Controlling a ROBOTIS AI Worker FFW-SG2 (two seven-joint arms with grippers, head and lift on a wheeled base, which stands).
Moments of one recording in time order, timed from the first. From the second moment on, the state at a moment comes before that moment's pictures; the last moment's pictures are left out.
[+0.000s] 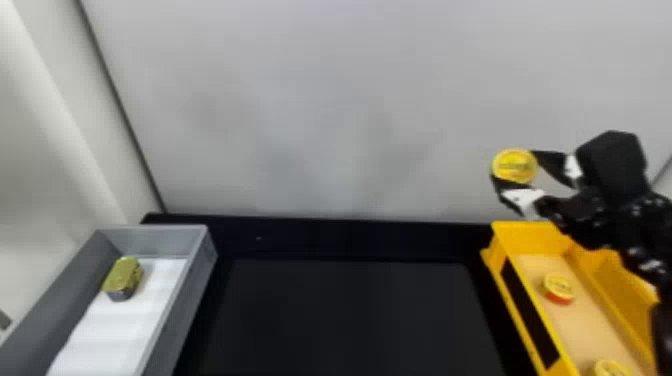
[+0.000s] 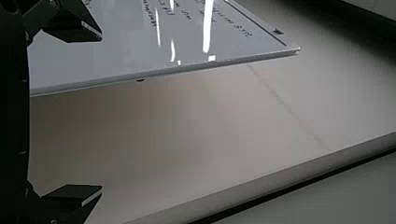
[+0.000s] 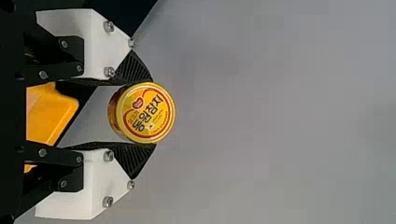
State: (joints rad) left arm -0.24 0.07 0.67 -2.26 -0.36 0.54 -0.18; right arm -0.02 -0.27 -0.06 -2.17 0.47 0.79 0.53
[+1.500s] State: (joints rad) left arm -0.21 0.06 0.69 -2.28 -0.36 0.54 -0.18; right arm 0.13 -0.22 -0.36 -1.84 0.53 0.79 0.46
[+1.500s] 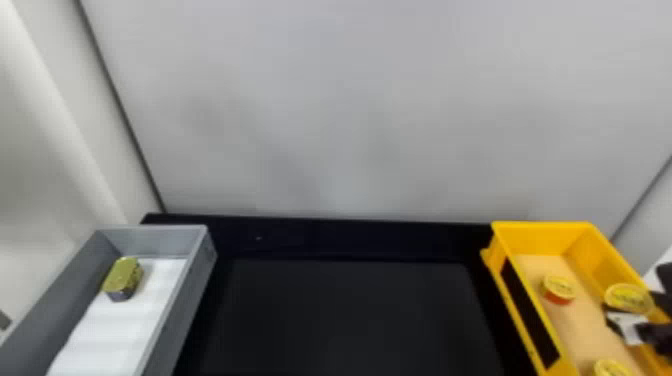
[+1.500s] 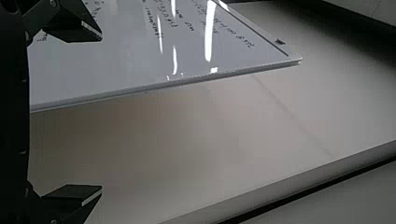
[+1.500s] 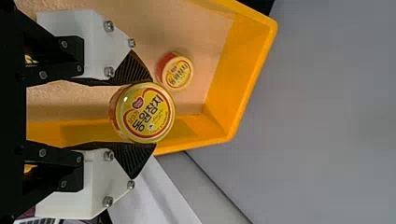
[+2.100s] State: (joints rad) left arm -0.21 0.06 0.70 -2.28 -0.36 0.54 -0.18; right arm 0.11 -0.22 -0.34 -1.78 0.51 0.78 0.46
